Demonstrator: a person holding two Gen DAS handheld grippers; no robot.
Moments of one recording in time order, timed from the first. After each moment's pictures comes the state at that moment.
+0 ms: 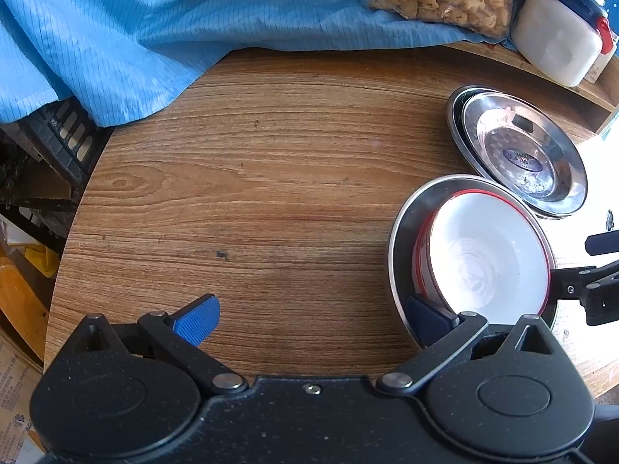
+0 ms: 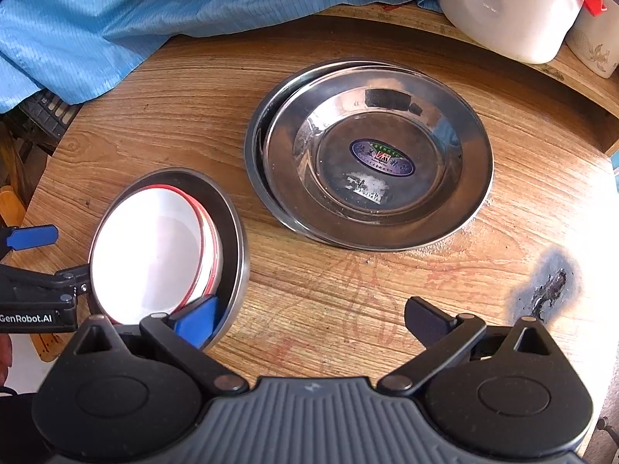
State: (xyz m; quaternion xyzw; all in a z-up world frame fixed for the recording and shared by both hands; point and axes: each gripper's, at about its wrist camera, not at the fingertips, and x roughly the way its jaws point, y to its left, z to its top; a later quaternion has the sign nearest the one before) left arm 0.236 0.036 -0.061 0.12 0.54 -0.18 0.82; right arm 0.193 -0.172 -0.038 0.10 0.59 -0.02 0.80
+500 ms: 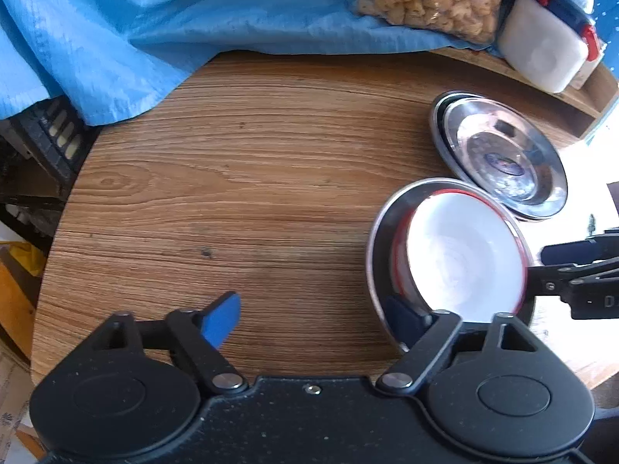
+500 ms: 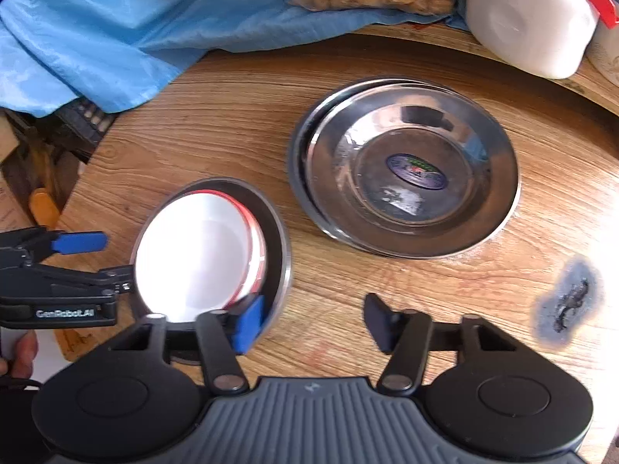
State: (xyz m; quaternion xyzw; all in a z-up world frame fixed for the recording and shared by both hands) left arm 0.233 0.038 -0.056 0.10 0.54 -0.21 0.81; right arm 0.188 -0.165 -0.028 0.12 0.56 0.04 0.82
